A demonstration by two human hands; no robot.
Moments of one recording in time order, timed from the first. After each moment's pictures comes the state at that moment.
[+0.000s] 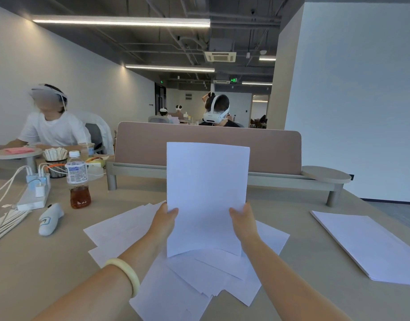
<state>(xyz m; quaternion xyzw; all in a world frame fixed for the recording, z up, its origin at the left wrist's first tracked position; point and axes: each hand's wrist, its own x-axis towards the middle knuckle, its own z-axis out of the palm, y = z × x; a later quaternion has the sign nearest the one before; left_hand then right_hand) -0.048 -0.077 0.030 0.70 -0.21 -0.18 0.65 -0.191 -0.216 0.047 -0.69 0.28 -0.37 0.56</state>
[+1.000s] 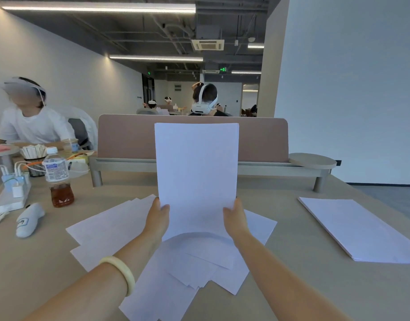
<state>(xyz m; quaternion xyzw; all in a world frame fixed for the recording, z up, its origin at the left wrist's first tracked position) -0.073 -0.096 0.028 0.73 -0.19 -0.13 0.64 -0.204 -0.225 0.034 -0.71 0.33 -0.32 0.52</state>
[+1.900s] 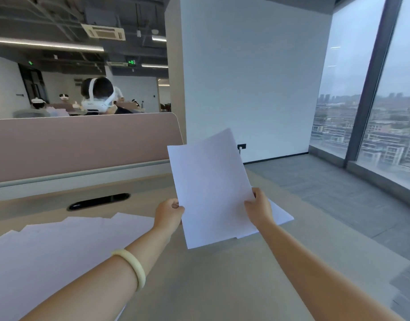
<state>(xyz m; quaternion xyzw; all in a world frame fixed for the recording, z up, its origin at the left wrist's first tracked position) -0.250 -0.323 0.031 0.70 -0.38 -0.27 0.55 -0.451 -0.415 0.038 -0.65 0.53 -0.41 0.35</state>
